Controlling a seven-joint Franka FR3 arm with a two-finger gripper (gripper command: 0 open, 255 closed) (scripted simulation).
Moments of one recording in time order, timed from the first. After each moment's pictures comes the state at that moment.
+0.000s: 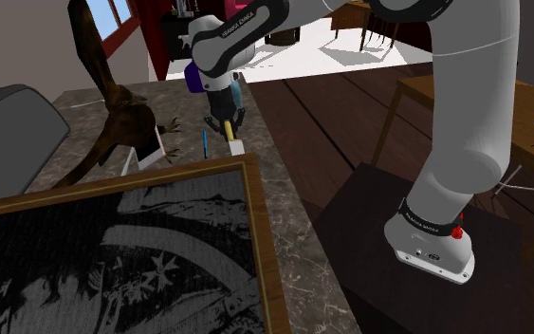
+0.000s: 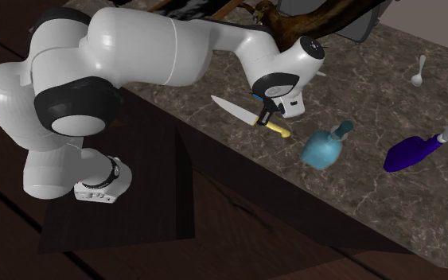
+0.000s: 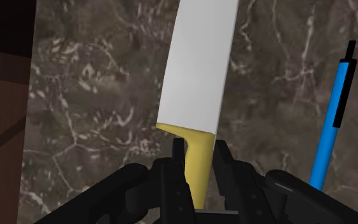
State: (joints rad) arm 0.01 0.42 0.19 -1.71 -0.01 1.95 0.73
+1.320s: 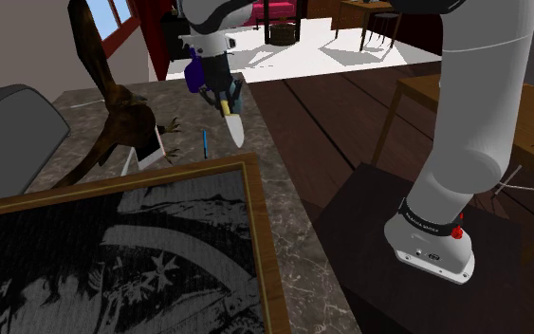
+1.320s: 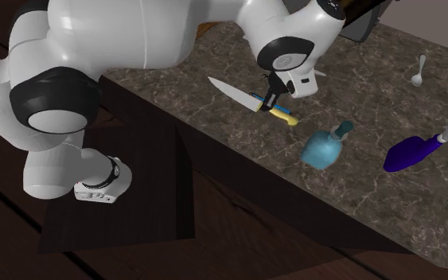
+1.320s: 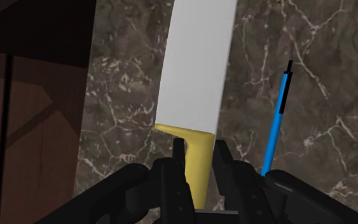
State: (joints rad) arm 0.01 0.34 0.20 -1.58 0.00 1.74 0.73
